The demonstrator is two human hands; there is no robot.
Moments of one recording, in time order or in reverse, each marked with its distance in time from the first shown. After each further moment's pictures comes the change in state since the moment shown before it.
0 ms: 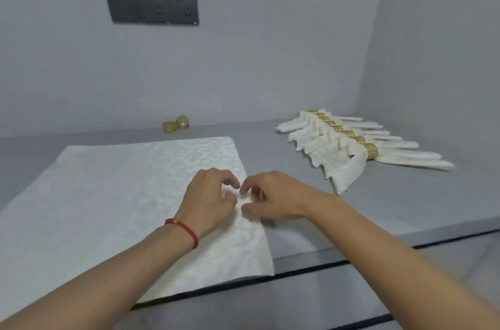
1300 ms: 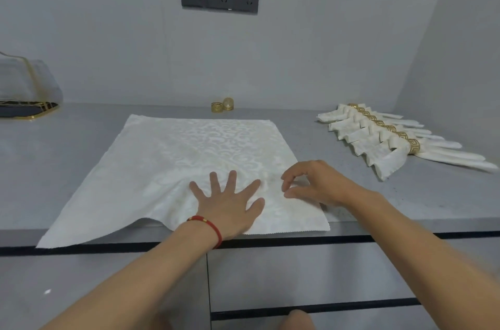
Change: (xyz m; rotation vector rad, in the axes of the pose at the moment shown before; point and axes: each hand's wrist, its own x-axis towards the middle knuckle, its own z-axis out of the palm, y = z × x) left_hand -0.090 -0.065 -0.018 0.438 -0.379 -0.184; right_hand -0.012 -0.028 0.030 0.146 0.041 -0.020
